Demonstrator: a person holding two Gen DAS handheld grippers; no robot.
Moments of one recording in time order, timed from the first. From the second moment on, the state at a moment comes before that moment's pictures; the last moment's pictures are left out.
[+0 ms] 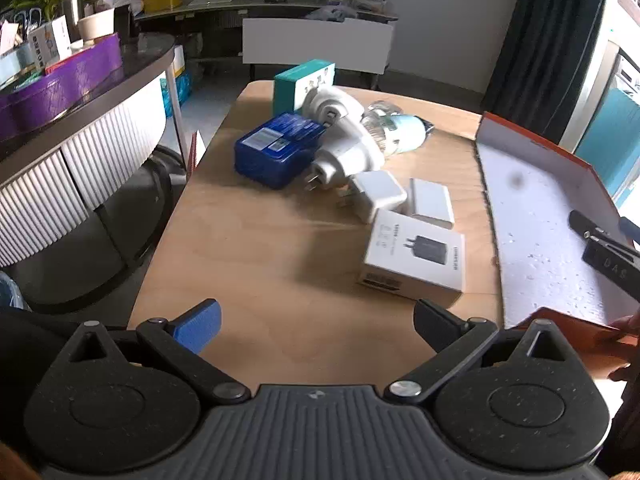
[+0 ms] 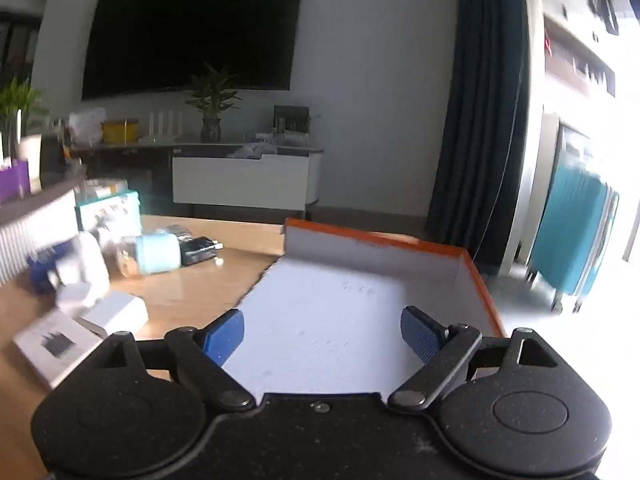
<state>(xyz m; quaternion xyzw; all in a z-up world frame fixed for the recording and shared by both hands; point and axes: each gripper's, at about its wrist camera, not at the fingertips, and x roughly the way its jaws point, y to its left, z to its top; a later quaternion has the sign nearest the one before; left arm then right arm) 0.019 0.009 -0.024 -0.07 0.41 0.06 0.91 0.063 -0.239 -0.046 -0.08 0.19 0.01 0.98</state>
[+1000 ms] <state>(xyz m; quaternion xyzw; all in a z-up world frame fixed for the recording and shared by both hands) 0.040 -0.016 -0.021 -0.06 0.39 0.01 0.92 0.018 -0.195 0.000 0.05 0.29 0.09 0.95</state>
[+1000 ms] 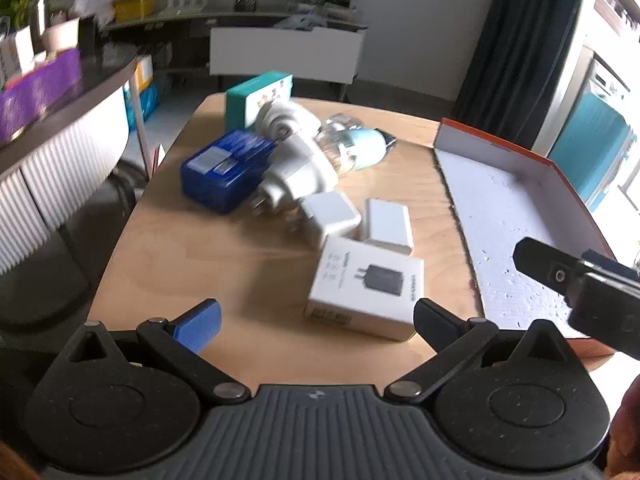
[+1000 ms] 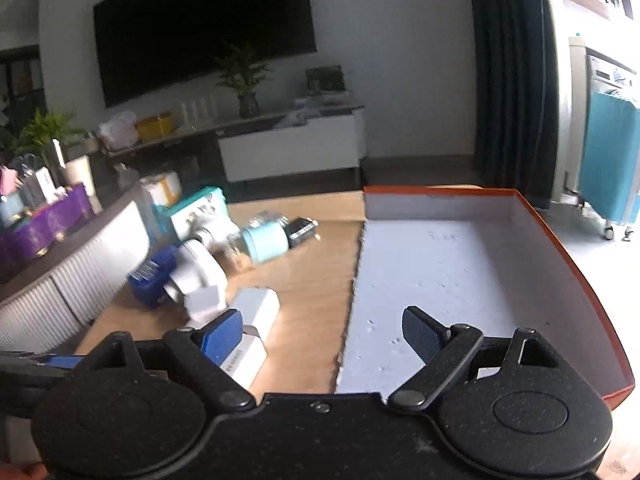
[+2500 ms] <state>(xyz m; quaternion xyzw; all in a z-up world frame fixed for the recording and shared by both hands) 0.072 -0.046 -0.049 -0.03 0.43 0.00 0.90 0.038 -0.194 -0.022 0.06 0.33 0.07 0.94</state>
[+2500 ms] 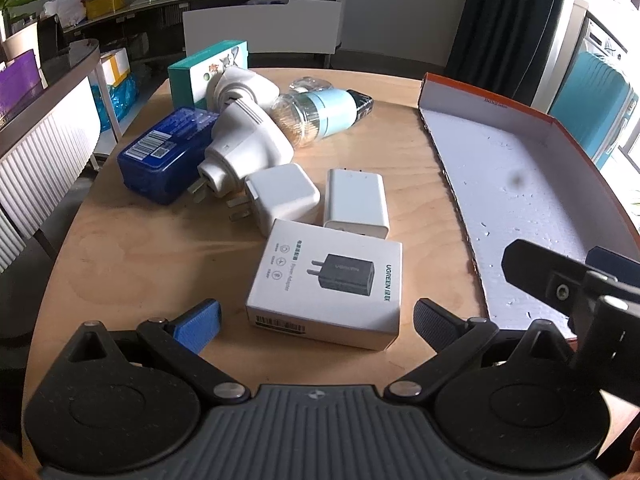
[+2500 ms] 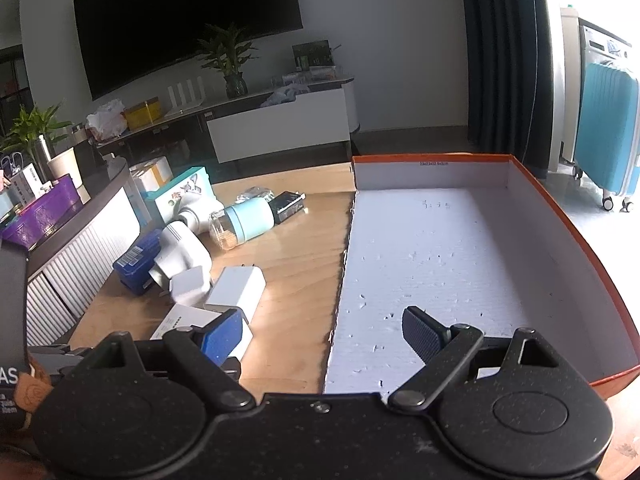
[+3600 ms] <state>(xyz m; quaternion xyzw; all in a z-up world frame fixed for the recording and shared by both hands) 0.054 0.012 -0.034 -0.06 0.38 0.03 0.92 0.121 -0.132 -0.047 0.03 0.42 0.12 0.90</state>
